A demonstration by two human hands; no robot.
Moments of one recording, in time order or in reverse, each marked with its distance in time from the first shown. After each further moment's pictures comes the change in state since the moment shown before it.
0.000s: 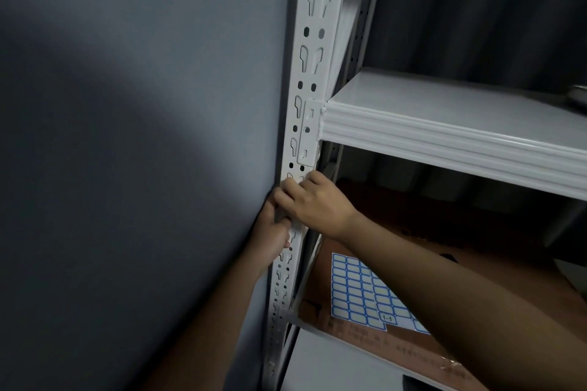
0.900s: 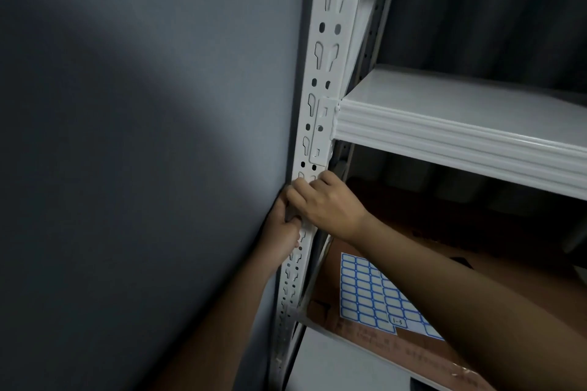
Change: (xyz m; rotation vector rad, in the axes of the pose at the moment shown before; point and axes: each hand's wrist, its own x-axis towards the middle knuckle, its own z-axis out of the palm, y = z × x) left_hand -0.004 0.008 0.000 0.019 0.027 0.025; right_hand -0.001 -0.001 0.000 0.007 0.015 0.023
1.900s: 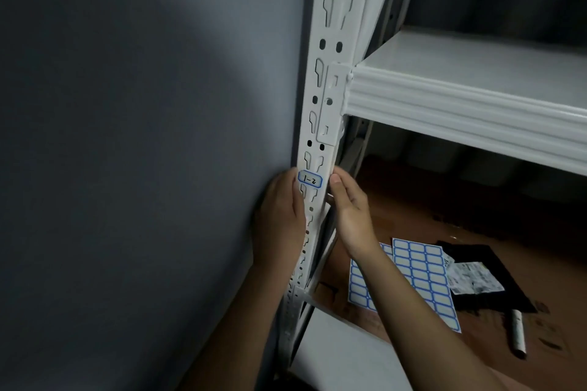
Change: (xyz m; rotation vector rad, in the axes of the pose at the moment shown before) left_hand -0.013 -0.007 0.003 0.496 0.363 0.257; right_hand -0.026 -0.045 0.005 1.688 0.207 1.362
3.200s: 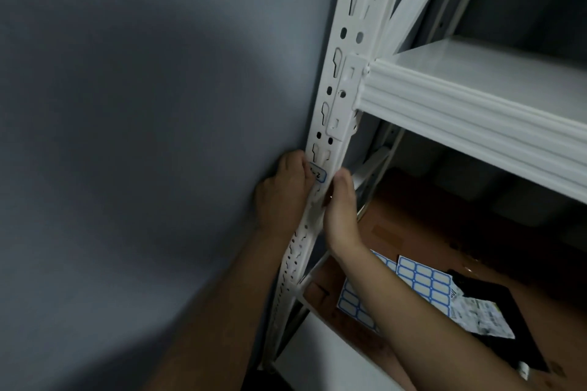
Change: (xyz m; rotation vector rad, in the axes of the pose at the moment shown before) left_hand 0.019 -0.002 0.024 0.363 0.359 0.212; right_hand 0.008 0.007 0.010 0.064 0.024 0.102
